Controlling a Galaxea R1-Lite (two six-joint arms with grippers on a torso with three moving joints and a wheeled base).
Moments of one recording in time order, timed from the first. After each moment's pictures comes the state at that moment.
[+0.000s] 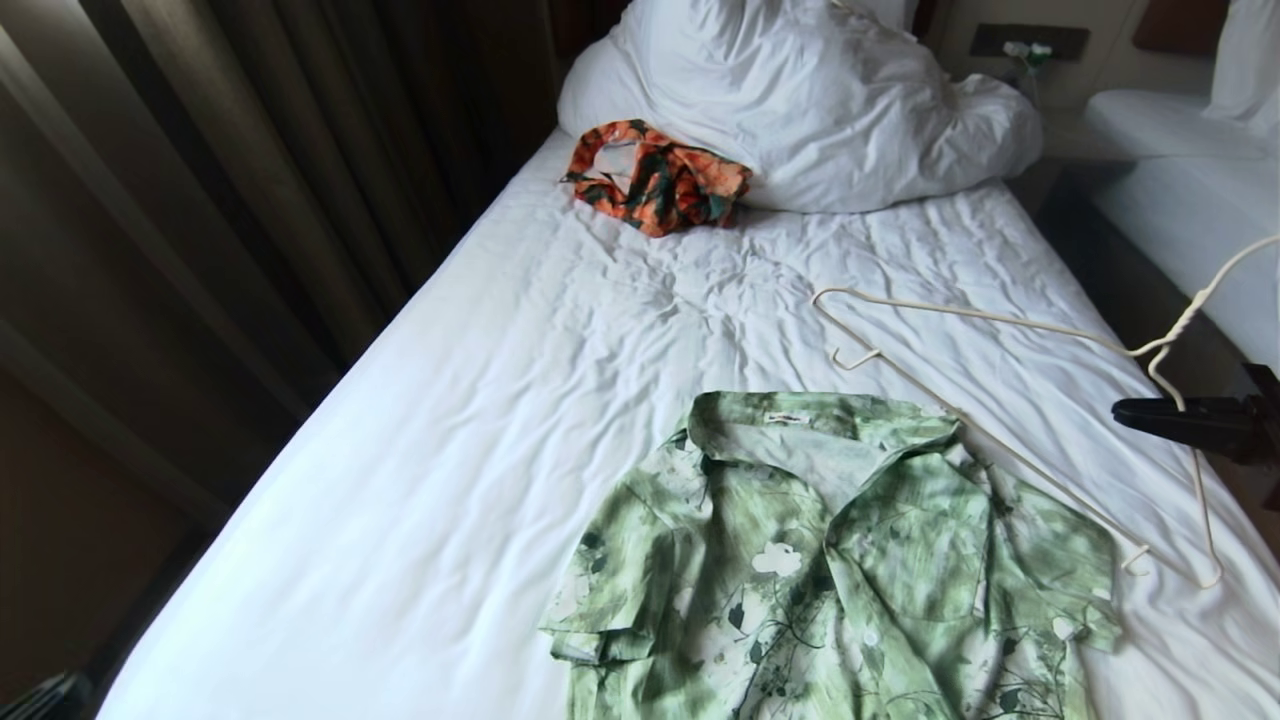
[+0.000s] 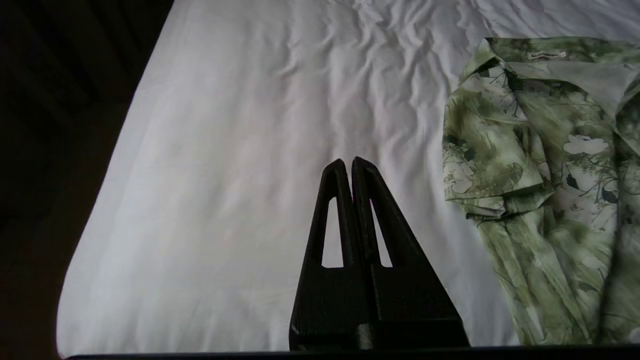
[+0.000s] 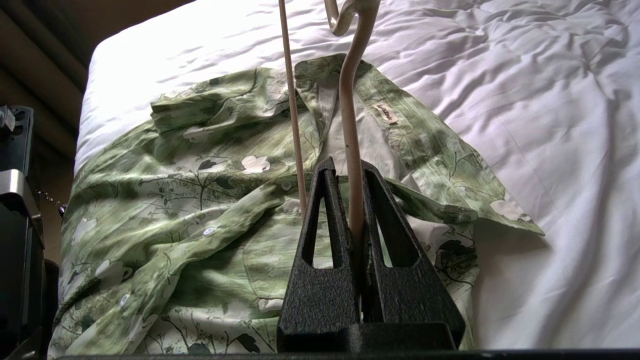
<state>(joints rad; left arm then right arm) -0.10 0.35 -0.25 -0.04 -0.02 0.02 -0.43 1.68 -0.96 -0.11 1.43 -0.71</state>
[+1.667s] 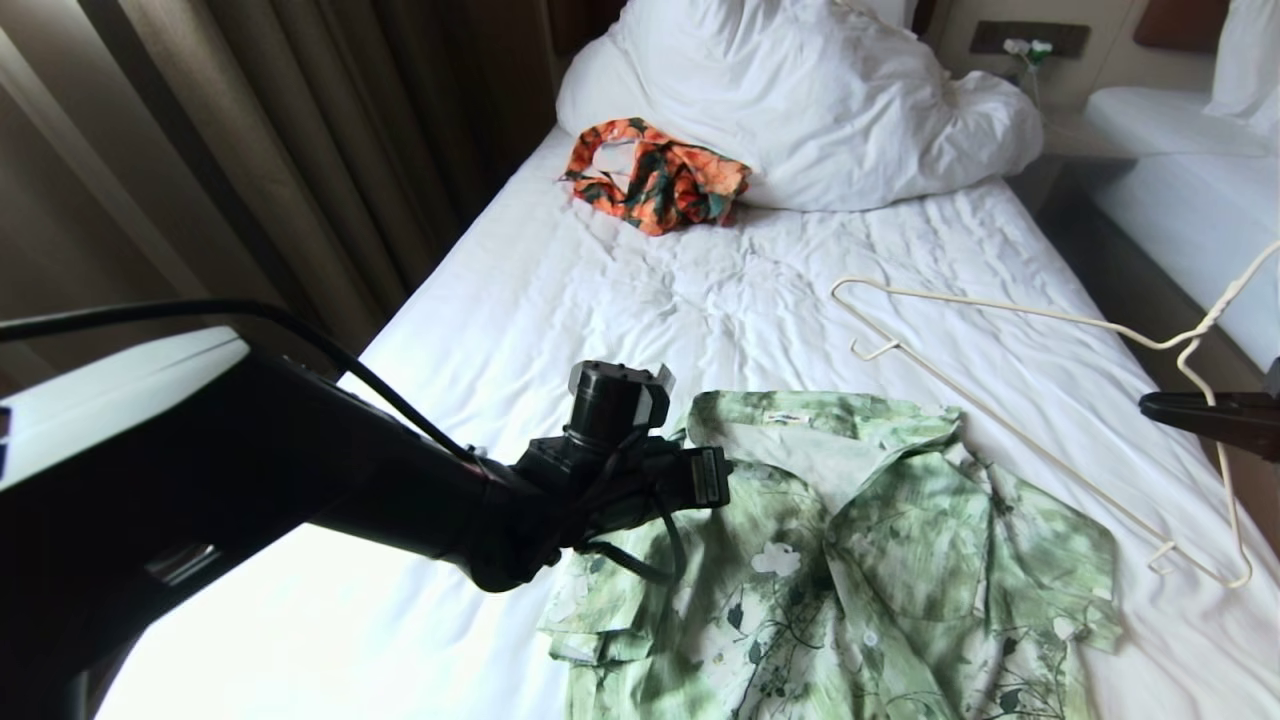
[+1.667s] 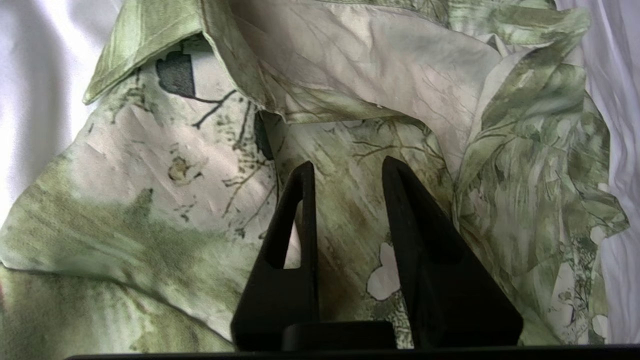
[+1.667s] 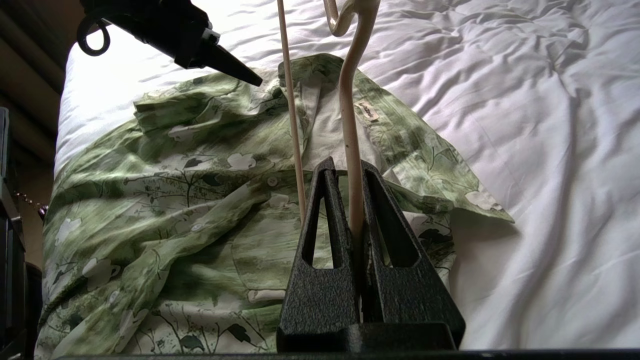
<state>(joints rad) -0.70 2.08 -1.12 -0.54 -0.02 -0.45 -0.48 1.64 -0.95 -0.12 1.43 -0.70</state>
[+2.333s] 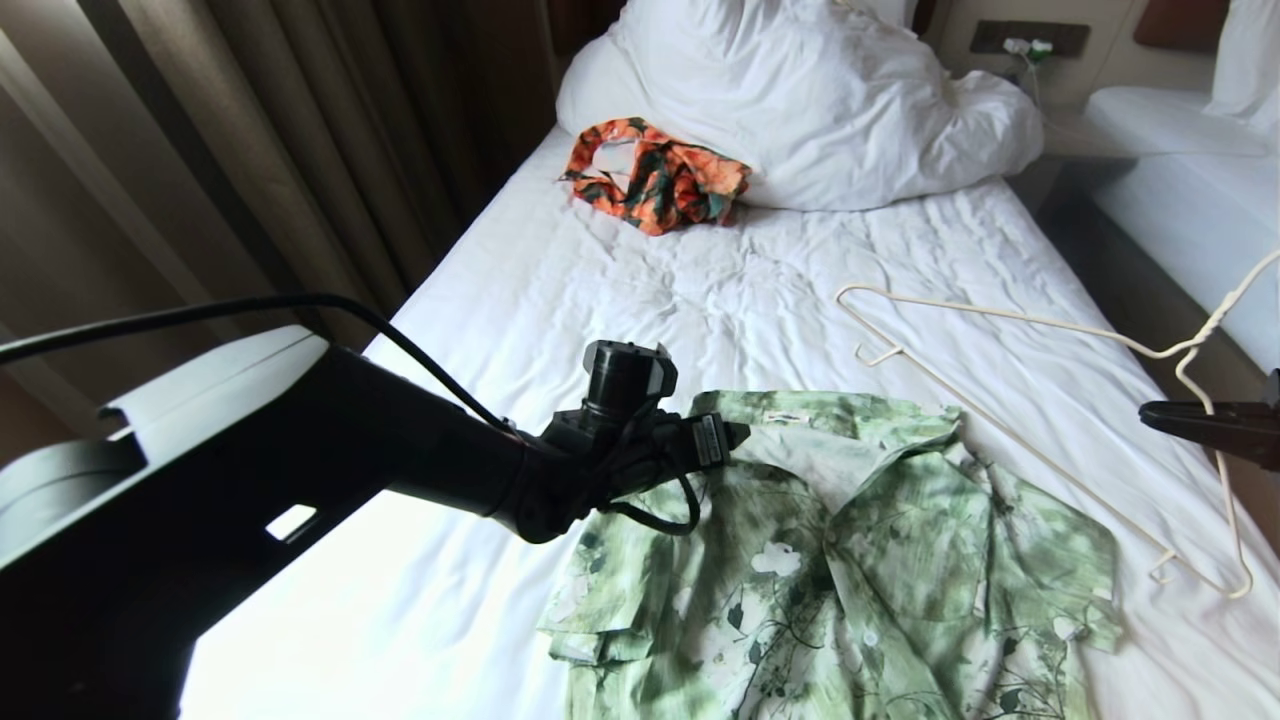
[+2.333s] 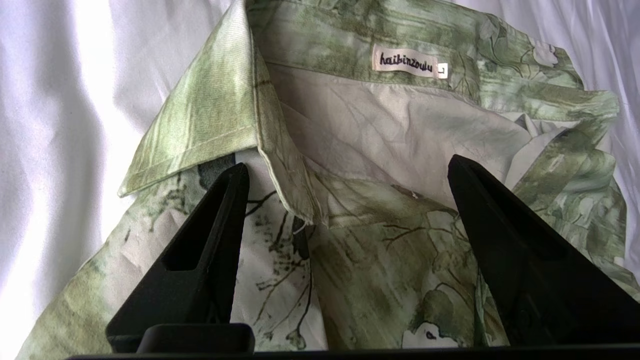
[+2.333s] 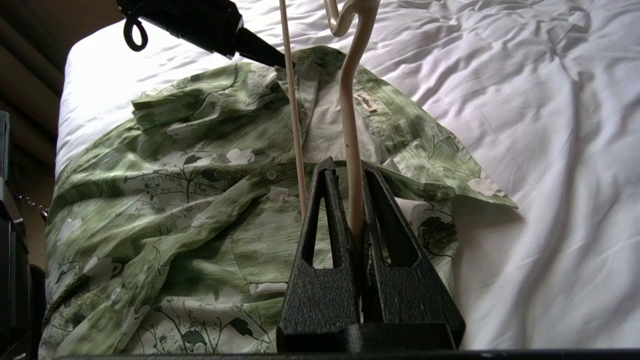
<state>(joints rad) -0.66 2.19 -1.31 -0.48 0.00 -0.49 -0.49 1.65 -0.93 -0.12 1.43 -0.71</state>
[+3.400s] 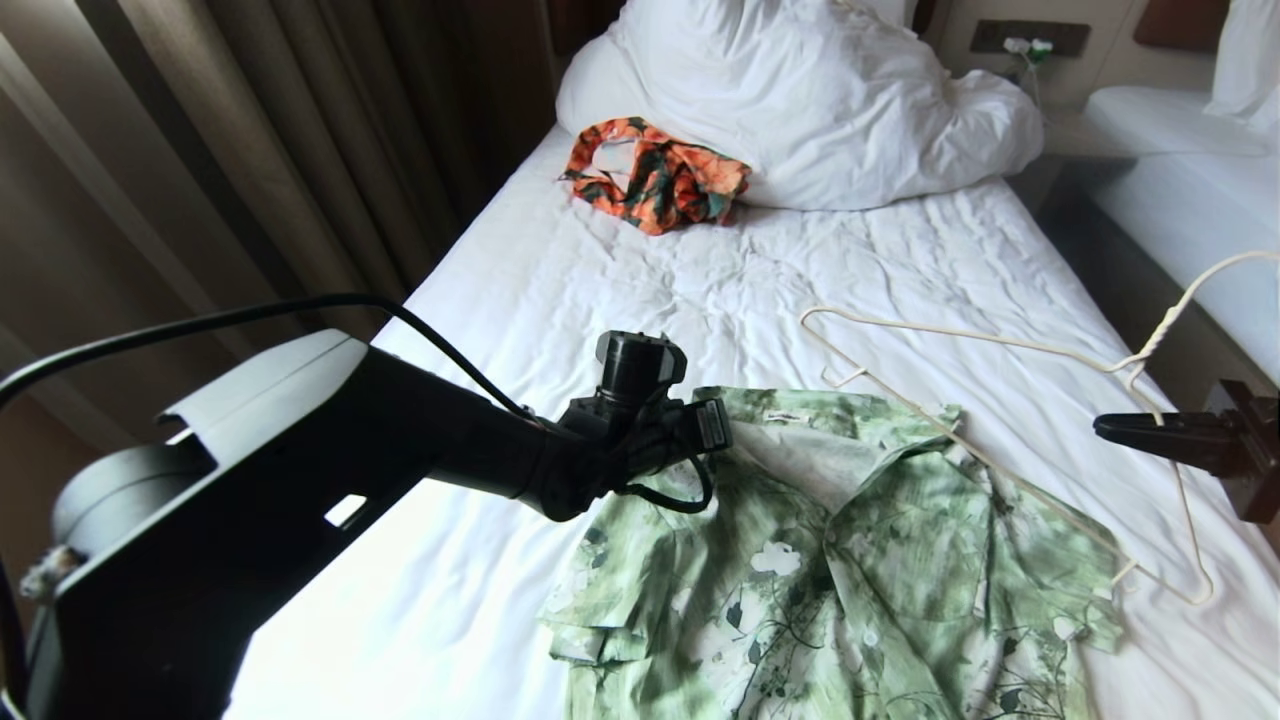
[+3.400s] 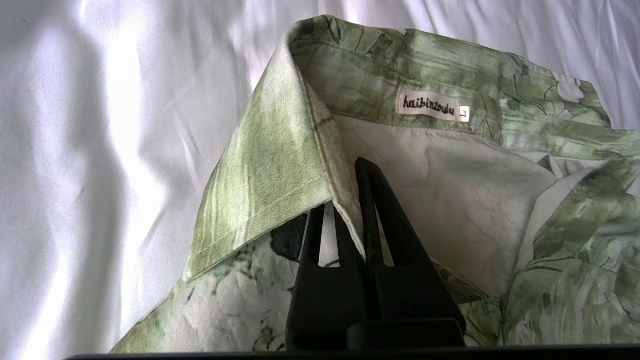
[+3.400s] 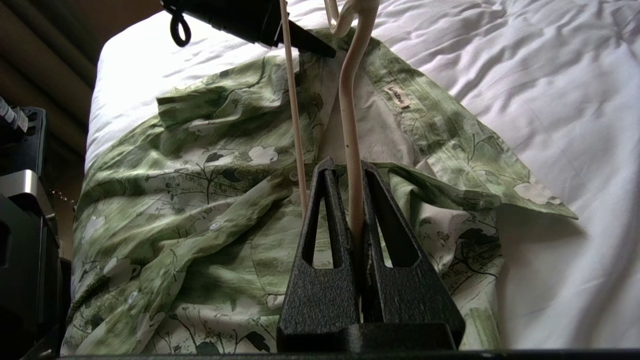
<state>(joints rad) -0.65 2.25 -1.43 -0.43 0.05 -0.48 -0.40 1.71 -0.94 -0.12 1.40 -0.70</state>
